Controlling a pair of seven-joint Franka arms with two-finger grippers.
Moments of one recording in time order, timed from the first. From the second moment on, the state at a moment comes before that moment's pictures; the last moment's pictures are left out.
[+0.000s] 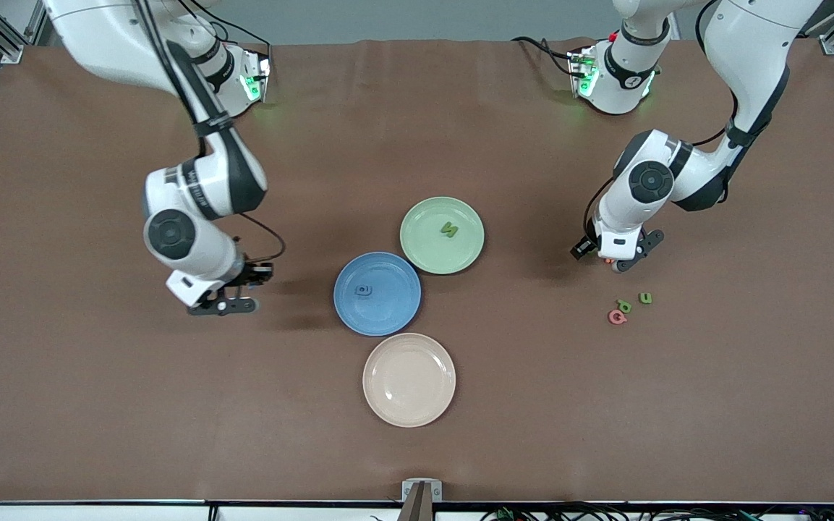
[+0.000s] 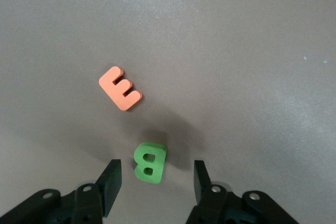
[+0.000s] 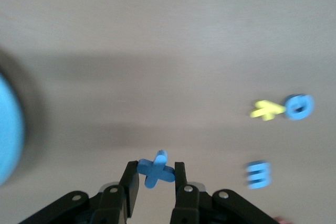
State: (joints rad) left arm 0.30 0.35 -0.56 -2.40 0.39 2.59 -1.24; right arm 0.38 0.40 -0.02 -1.90 0.01 2.20 0.35
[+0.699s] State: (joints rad) left arm 0.33 0.38 -0.56 -2.40 0.41 2.62 -1.24; right arm 0.68 0.65 -0.02 -1.70 0.13 2.31 0.82
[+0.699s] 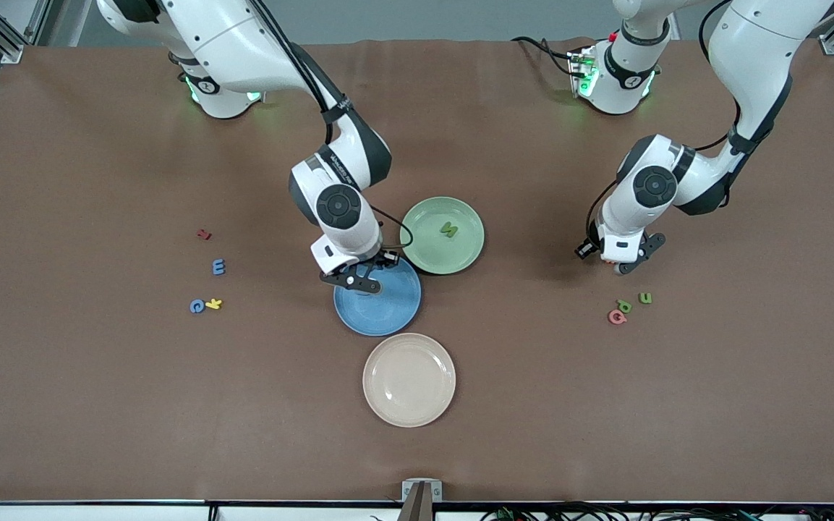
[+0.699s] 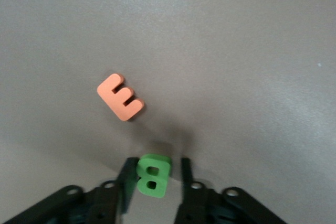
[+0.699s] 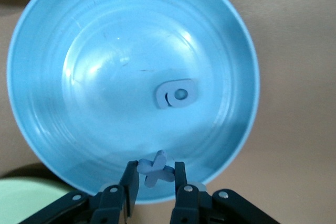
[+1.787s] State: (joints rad) left arm 0.27 0.38 -0.77 -2.05 0.39 2.26 -1.30; right arm 0.58 0.49 -0.06 -1.66 0.13 1.94 0.68
